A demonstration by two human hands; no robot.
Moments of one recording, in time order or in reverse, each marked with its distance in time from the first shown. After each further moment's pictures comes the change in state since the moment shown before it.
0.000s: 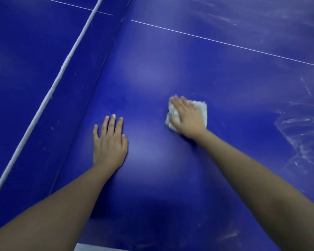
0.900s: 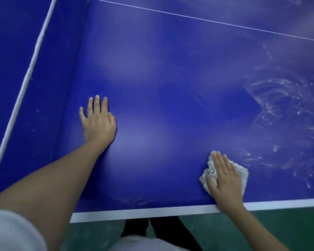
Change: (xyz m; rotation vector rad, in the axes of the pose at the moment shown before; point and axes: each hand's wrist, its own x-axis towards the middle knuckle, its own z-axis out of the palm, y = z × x) left_hand 0.000 -0.003 0.000 -0.042 0.024 0.020; right_hand -0.310 -0.035 0.007 0.048 -0.021 0.558
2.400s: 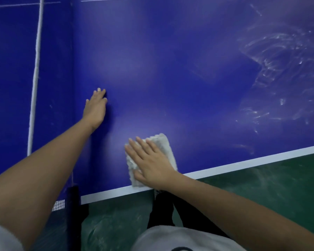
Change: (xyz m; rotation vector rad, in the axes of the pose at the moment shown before) left_hand 0.018 -0.028 -0.034 -0.394 -0.354 0.054; right_hand -0.013 -0.201 0.055 -0.130 -0.167 -0.636
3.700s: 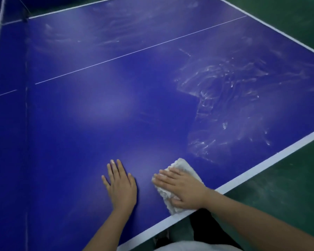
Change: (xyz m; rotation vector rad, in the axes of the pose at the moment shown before) left_hand -0.086 0.117 0.161 0.459 0.143 0.077; right_hand -0.126 0.189 -0.010 0.090 0.013 0.018
